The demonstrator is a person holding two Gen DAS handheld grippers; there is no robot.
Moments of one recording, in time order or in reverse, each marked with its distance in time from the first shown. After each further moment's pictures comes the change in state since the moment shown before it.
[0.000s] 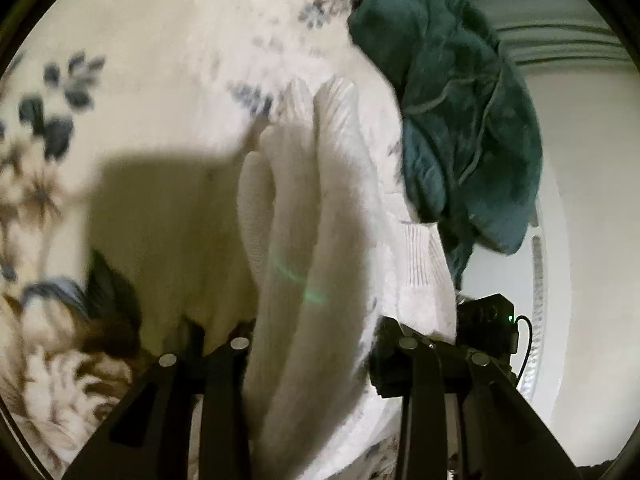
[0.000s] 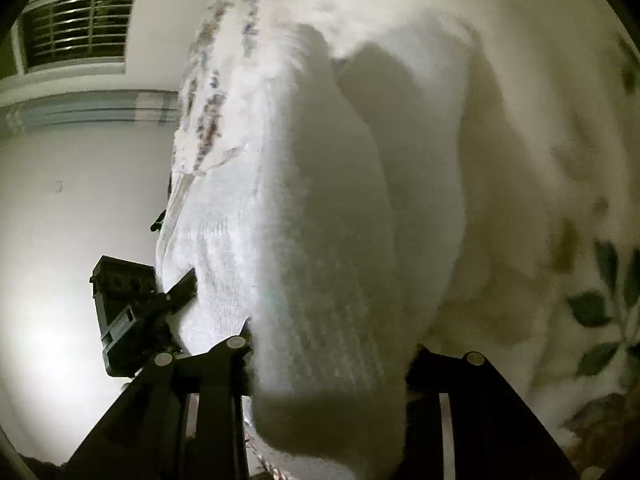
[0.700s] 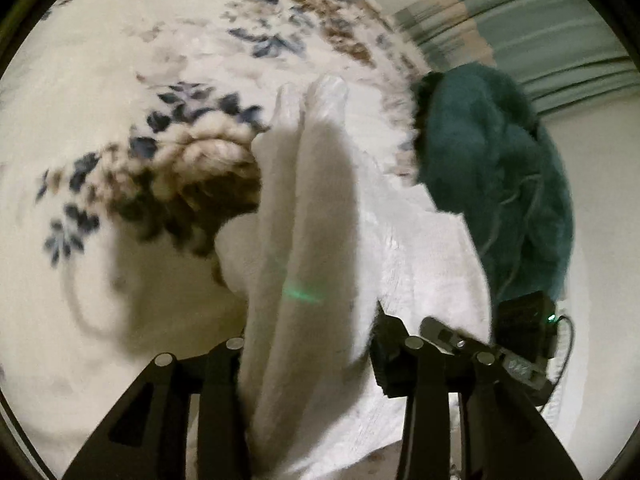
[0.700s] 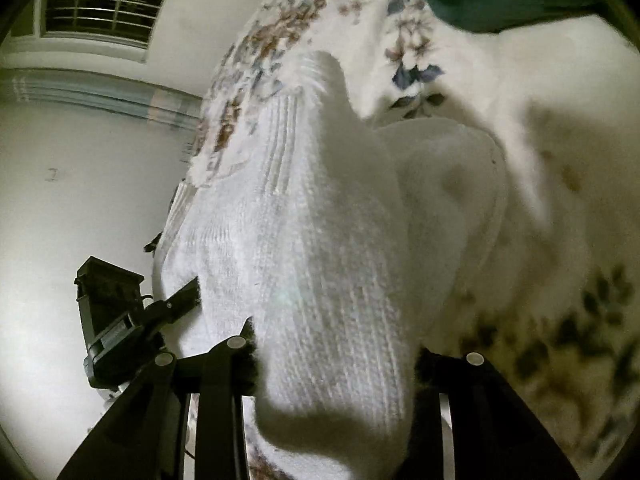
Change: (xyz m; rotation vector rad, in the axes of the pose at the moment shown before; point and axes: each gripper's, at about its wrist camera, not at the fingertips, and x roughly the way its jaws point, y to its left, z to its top) left arm -0.058 0.086 0.261 0.069 -0.089 0.152; right arm 0.163 0.182 0.209 -0.140 -0.085 -0.054
